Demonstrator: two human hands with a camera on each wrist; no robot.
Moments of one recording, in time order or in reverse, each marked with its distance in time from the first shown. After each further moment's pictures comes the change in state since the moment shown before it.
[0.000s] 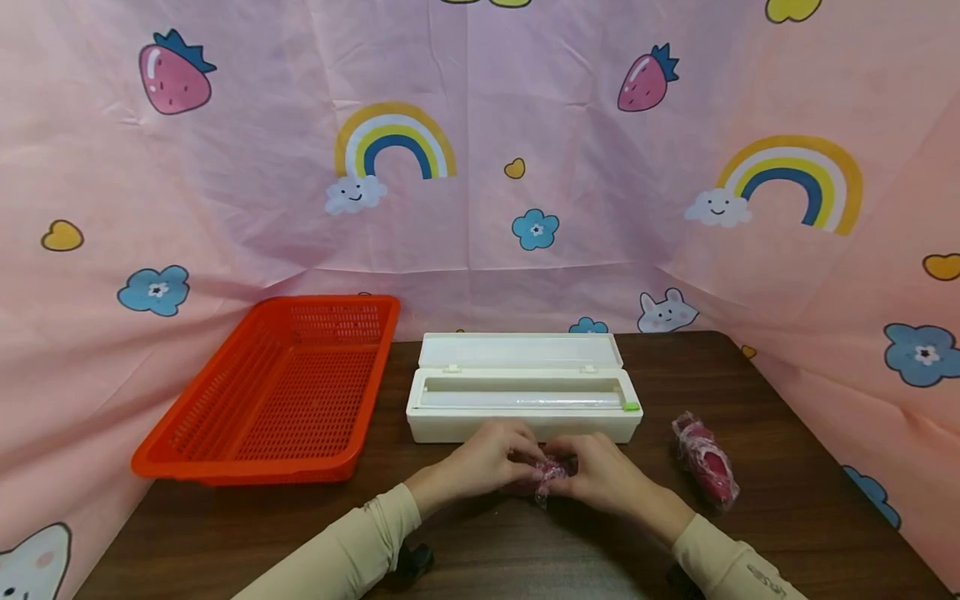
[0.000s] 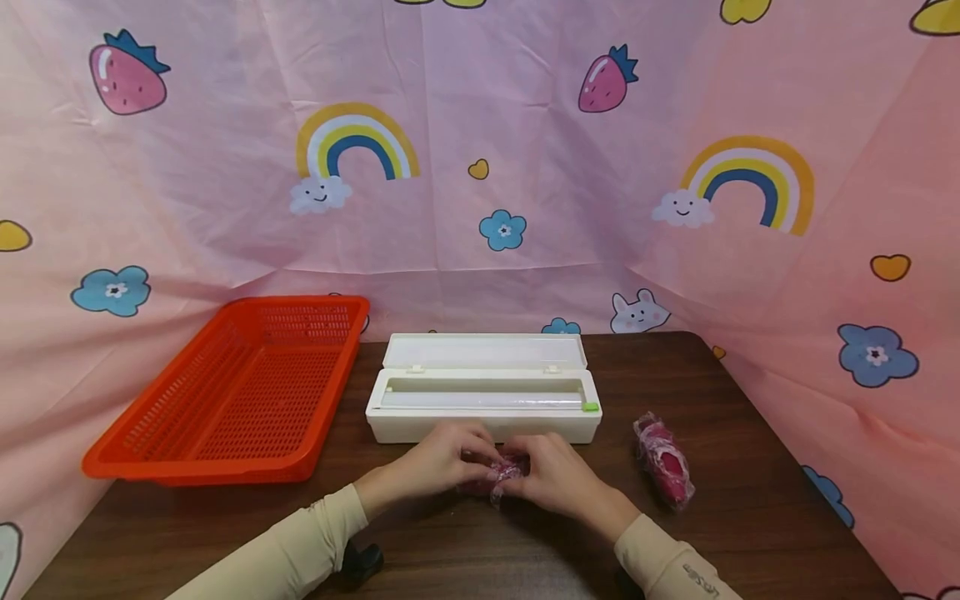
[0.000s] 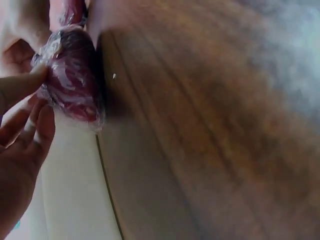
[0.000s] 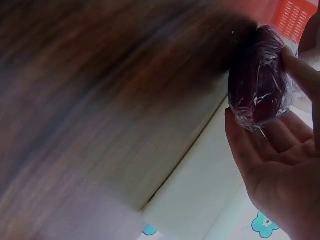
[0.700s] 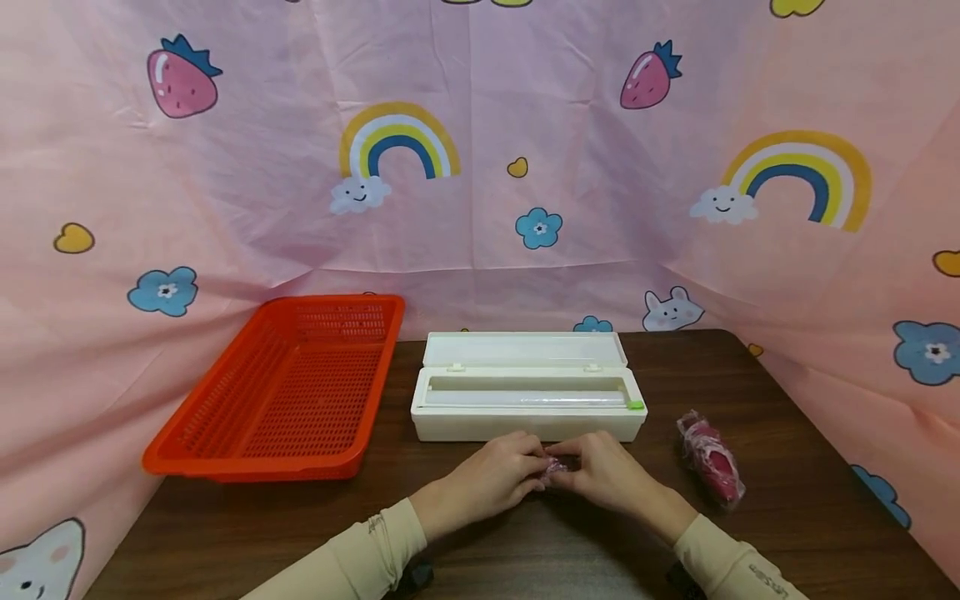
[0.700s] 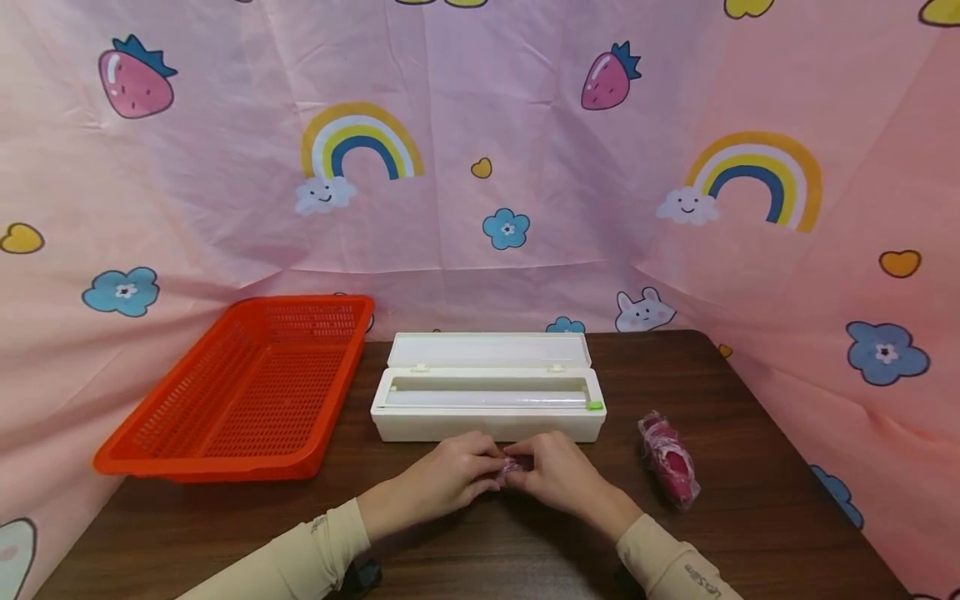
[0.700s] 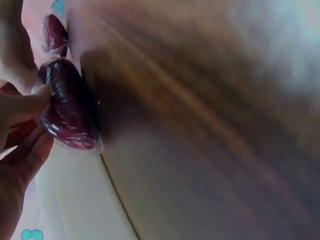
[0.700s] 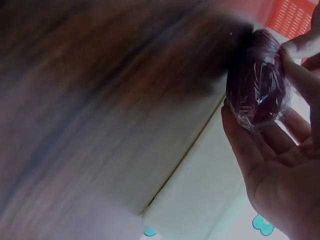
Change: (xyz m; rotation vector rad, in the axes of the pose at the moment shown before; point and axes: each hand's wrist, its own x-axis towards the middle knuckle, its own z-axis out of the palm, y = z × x) left_hand -0.015 0.019 0.009 0.443 0.055 0.217; right_hand 0.000 -0.004 0.000 -0.035 0.010 0.016
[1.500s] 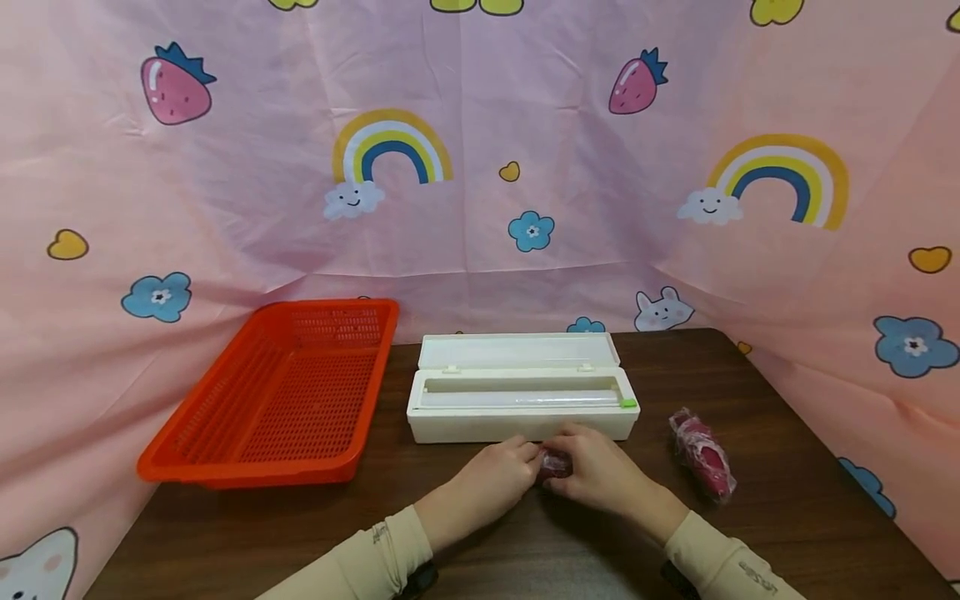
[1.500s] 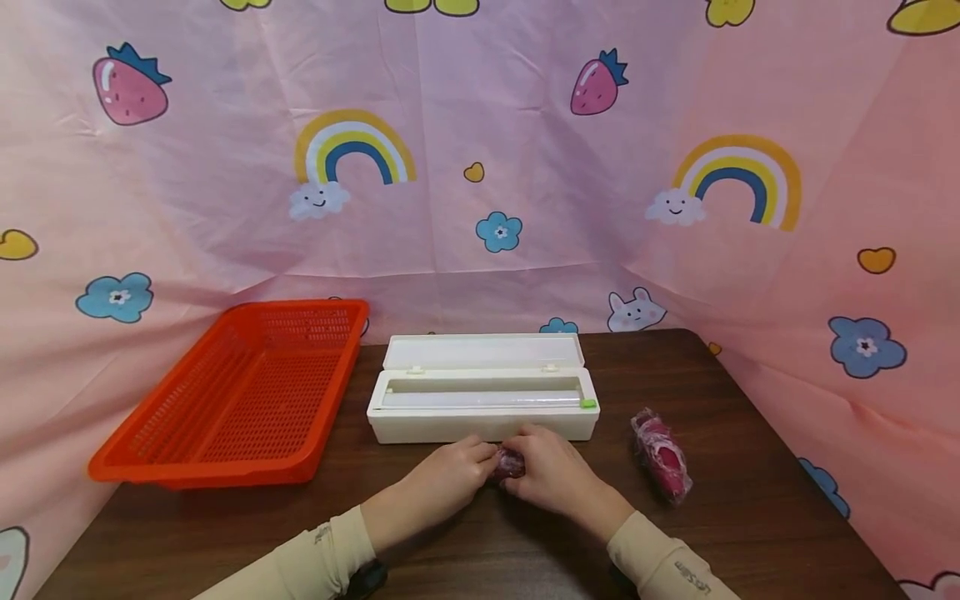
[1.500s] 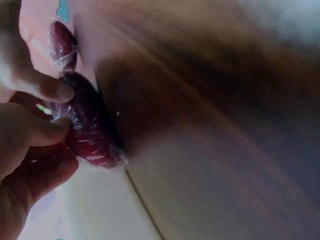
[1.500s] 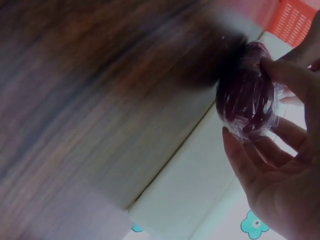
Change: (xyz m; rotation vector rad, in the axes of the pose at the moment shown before) left_hand 0.006 0.012 0.002 0.483 -0.056 0.054; right_hand -0.002 -0.007 0.000 -0.227 0.068 -0.063
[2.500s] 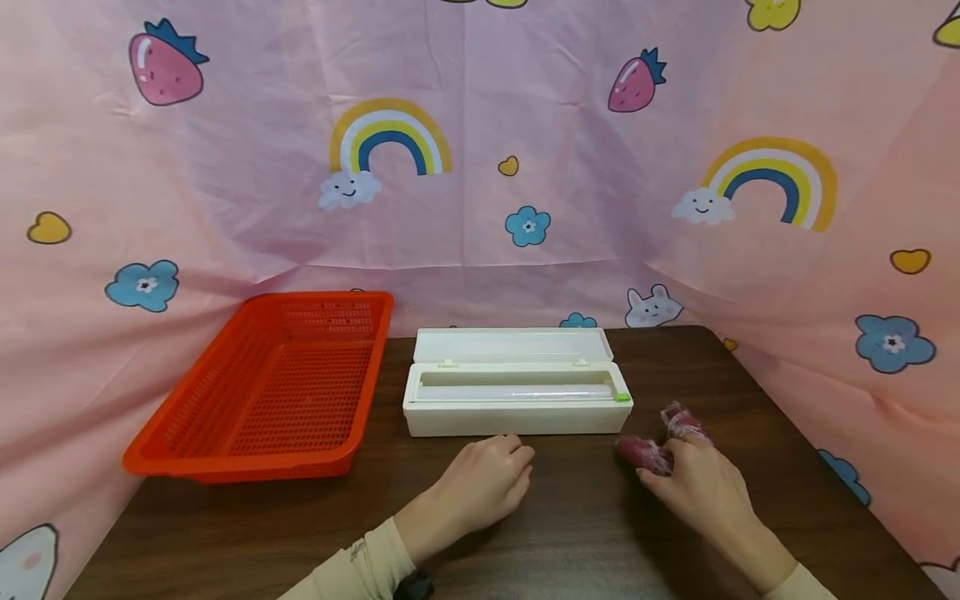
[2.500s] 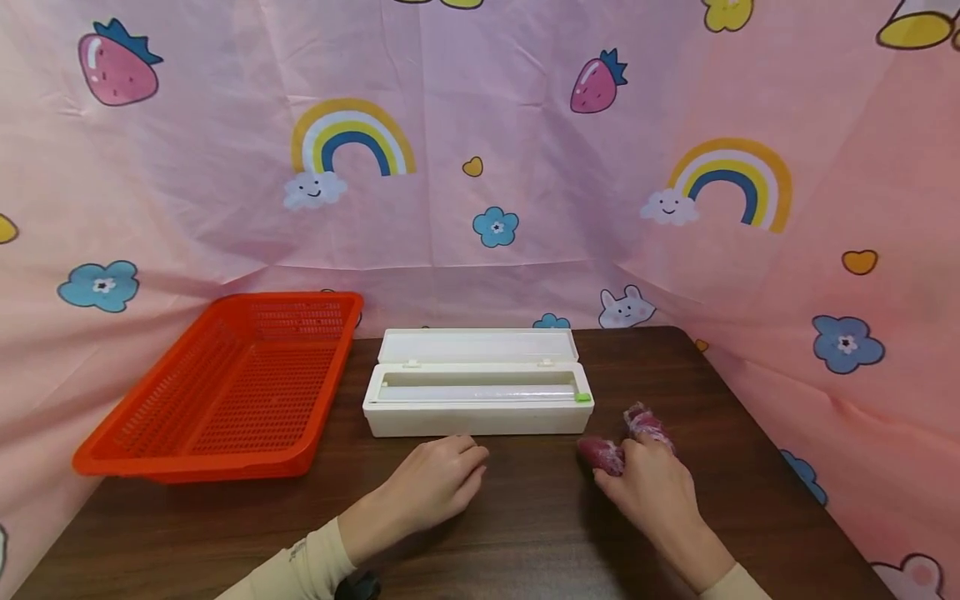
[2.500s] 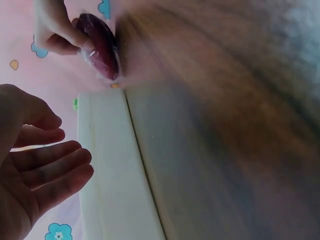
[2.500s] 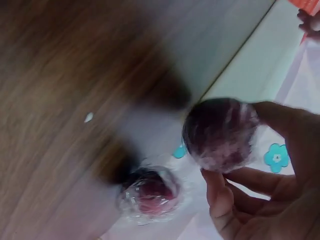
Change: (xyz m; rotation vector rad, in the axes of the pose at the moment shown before) left_hand -0.017 0.004 -0.019 -0.296 0.125 -0.203; right_hand -0.083 0.023 -0.058 -0.280 0.117 0.559
